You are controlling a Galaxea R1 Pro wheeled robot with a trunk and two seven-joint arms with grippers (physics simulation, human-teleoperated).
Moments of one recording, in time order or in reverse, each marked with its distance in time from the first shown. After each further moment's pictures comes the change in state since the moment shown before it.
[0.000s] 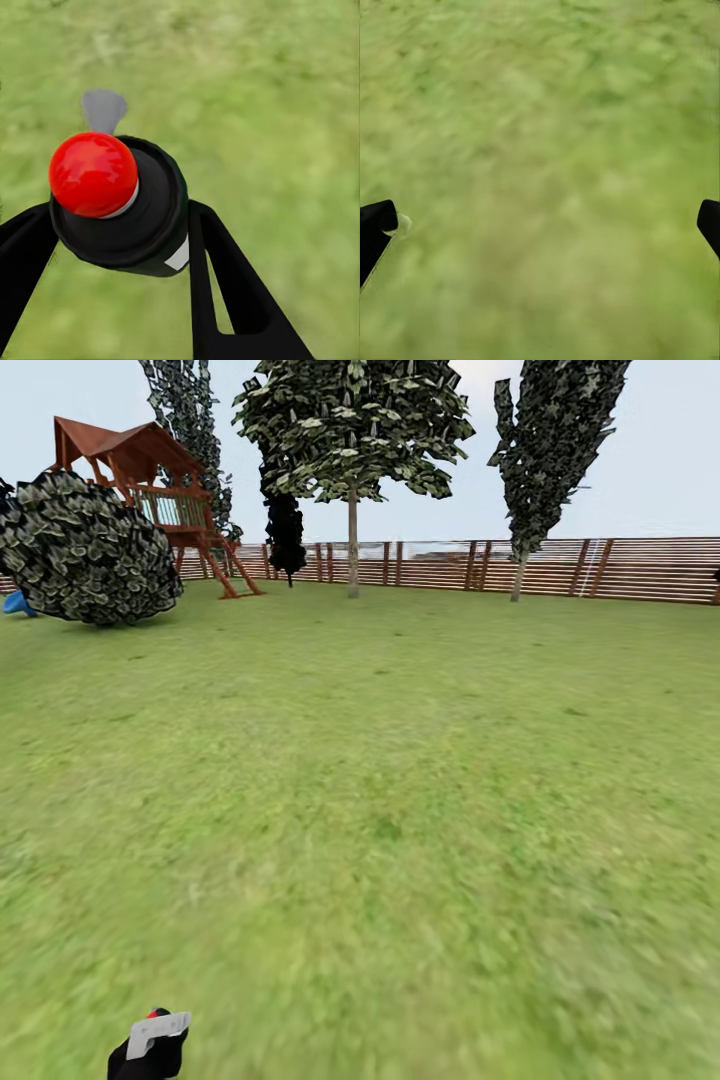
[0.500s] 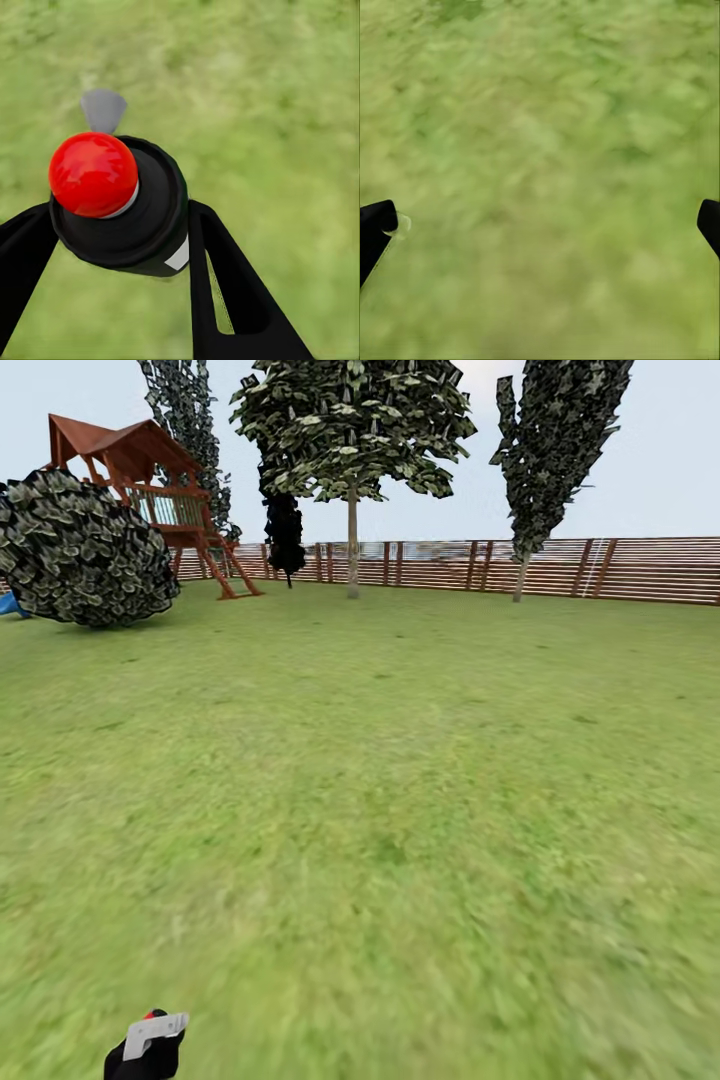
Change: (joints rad) left arm 0.002 0.008 0.001 0.000 0.000 0.001 0.000; right arm 0.000 0.000 0.000 0.000 0.000 0.000 0.000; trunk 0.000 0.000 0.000
